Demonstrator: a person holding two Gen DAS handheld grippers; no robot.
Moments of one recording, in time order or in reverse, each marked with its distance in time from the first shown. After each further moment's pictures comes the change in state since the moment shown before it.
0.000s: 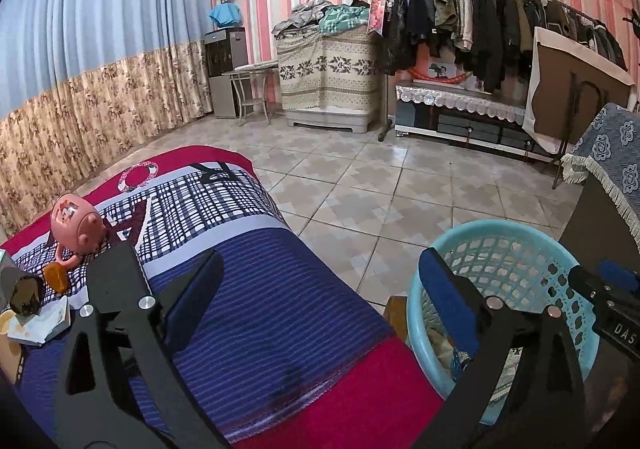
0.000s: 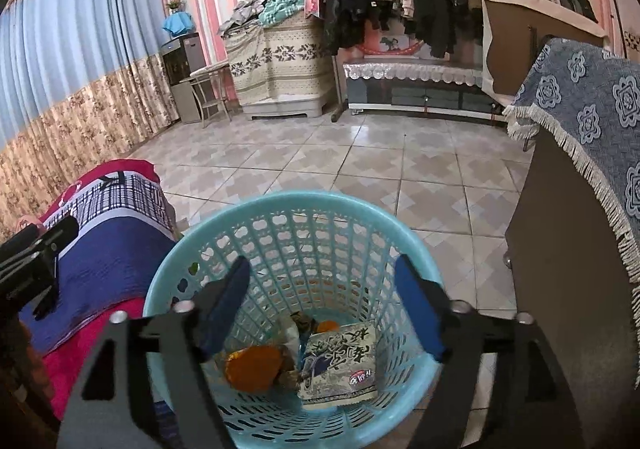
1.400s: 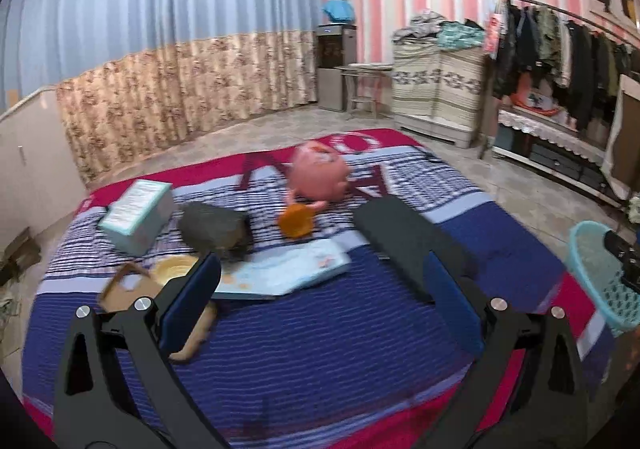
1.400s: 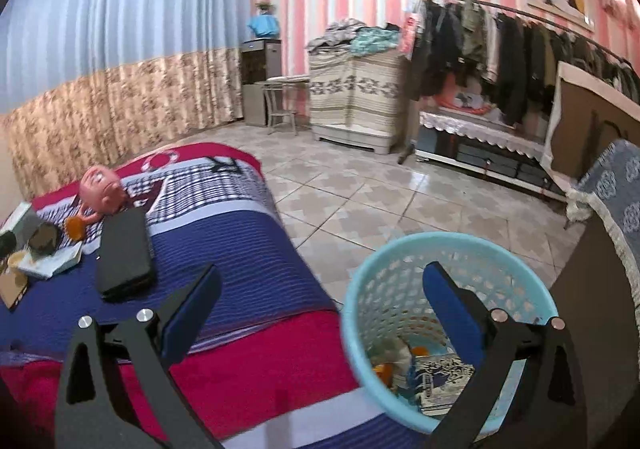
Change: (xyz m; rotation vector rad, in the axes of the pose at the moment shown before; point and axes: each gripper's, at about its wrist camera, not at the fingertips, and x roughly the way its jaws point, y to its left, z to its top) left arm -0.119 0.246 -0.067 -0.189 -0.007 0.309; right arm -0.051 0.175 -0.025 -0.284 -0.120 0.132
